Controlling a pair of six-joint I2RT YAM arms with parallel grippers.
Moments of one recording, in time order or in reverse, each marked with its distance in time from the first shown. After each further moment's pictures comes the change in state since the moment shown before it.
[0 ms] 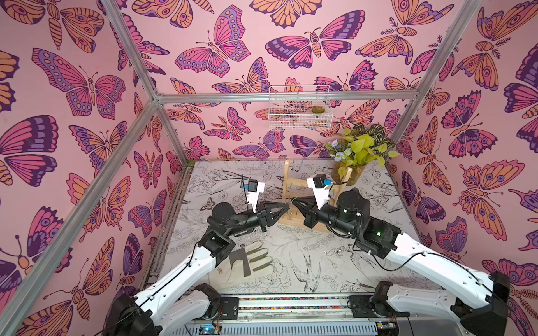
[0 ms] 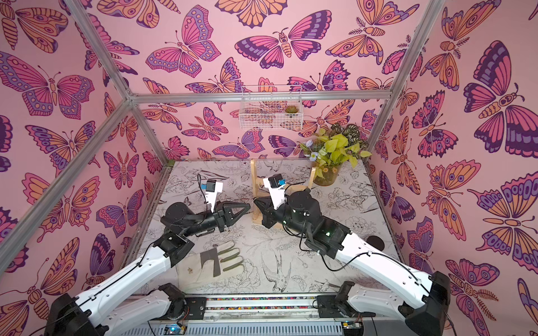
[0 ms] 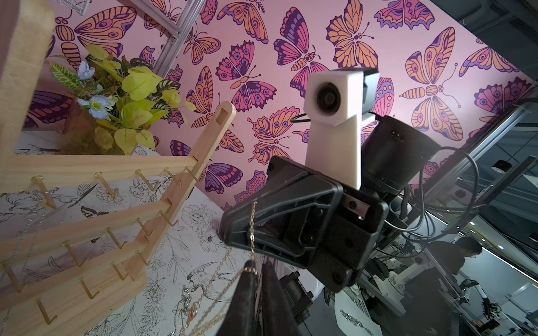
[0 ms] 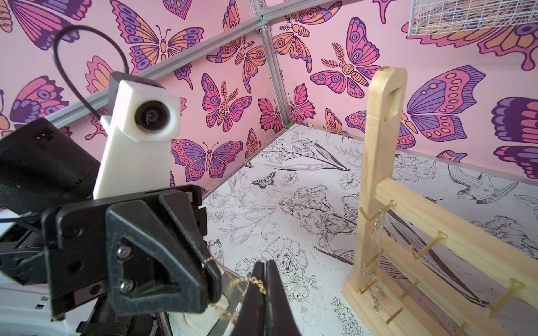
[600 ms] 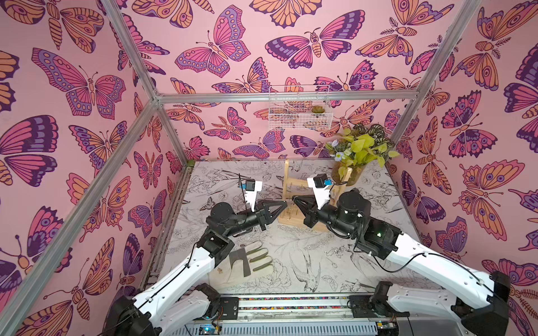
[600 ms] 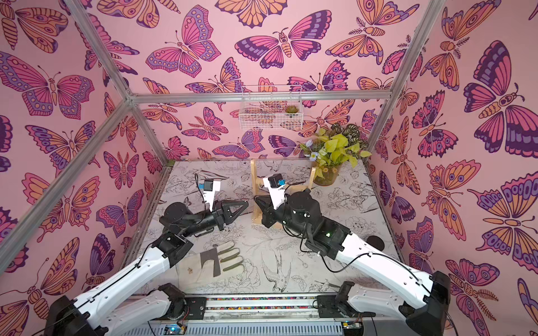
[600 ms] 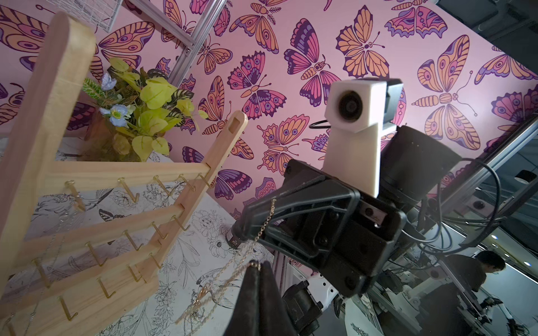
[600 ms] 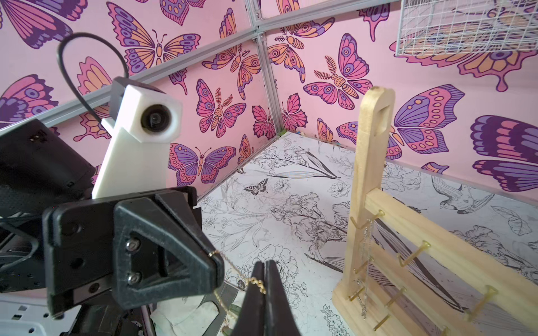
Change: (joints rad) left arm 0.016 -0.011 0.001 -0.024 -0.050 0.016; right arm 0.012 -0.010 0.006 0.010 0.061 -0.039
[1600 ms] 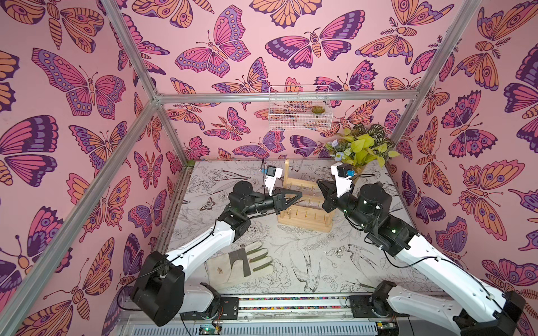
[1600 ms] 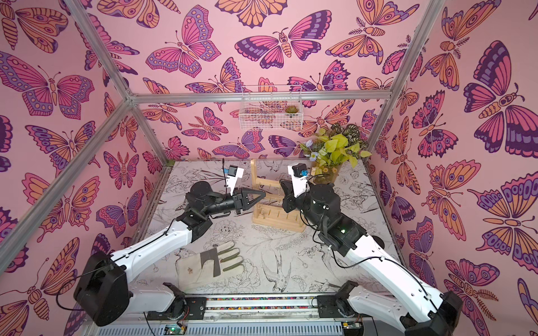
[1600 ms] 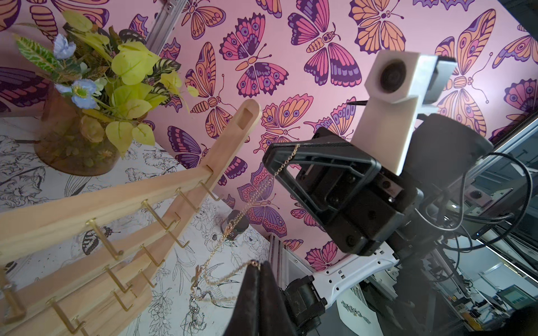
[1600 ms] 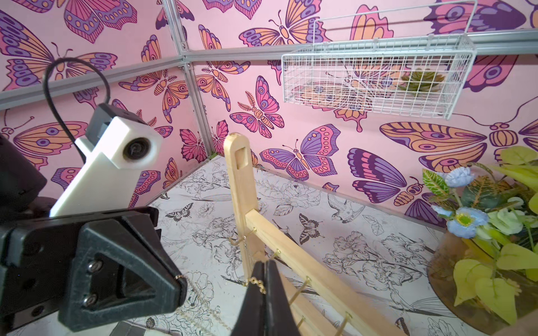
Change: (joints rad) left arm -0.018 0.373 0.226 0.063 0.142 0.000; right arm -0.235 -0.076 -0.039 -0.004 0.046 -0.148
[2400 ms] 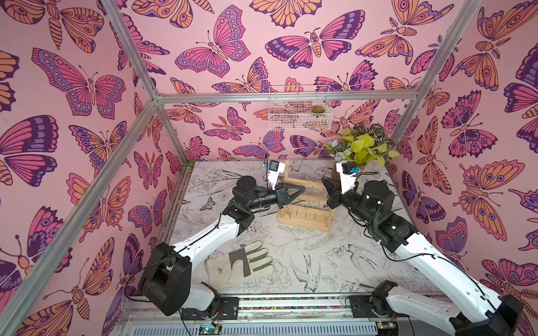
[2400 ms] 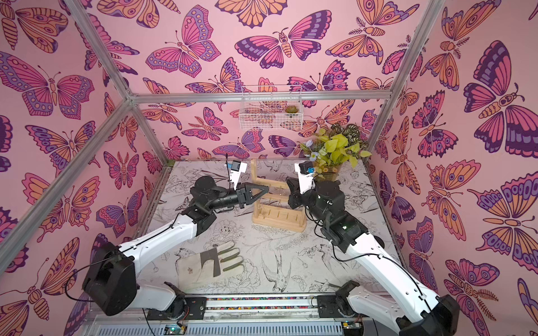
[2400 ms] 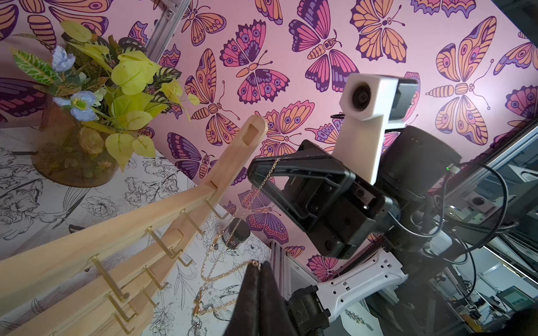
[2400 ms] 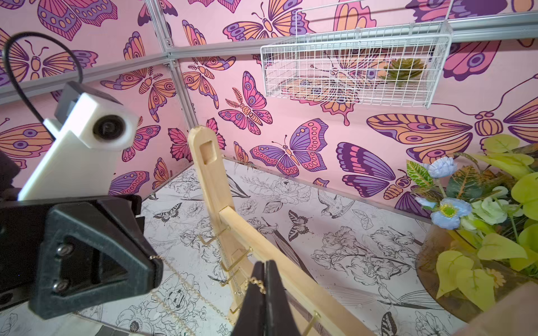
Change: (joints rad) left arm 0.005 0.067 0.077 0.022 0.003 -0.009; right arm -0.110 0.010 -0.029 0.042 -0.096 -0.001
